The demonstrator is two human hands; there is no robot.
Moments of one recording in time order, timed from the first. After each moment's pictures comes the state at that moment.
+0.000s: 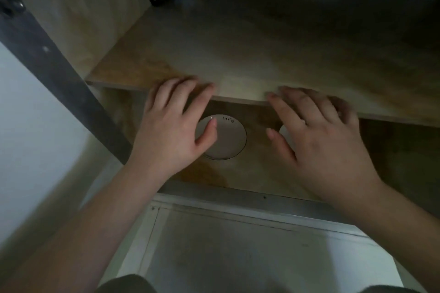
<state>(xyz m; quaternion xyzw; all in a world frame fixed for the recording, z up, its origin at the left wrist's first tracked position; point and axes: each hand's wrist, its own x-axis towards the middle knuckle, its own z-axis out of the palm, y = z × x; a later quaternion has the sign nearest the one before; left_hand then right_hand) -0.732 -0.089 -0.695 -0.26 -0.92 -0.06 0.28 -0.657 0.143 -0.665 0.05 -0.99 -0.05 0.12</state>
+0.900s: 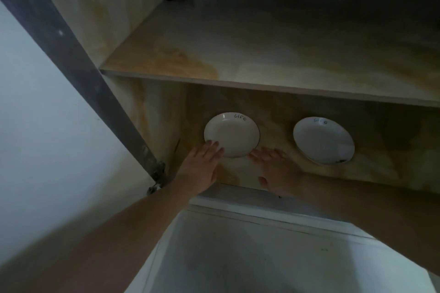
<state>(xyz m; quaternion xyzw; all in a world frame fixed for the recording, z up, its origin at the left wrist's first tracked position) -0.768 -0.104 -0.904 -0.31 -0.94 0.09 -0.07 -0.734 0.146 -0.889 0.18 -0.97 -0.02 -0.17</state>
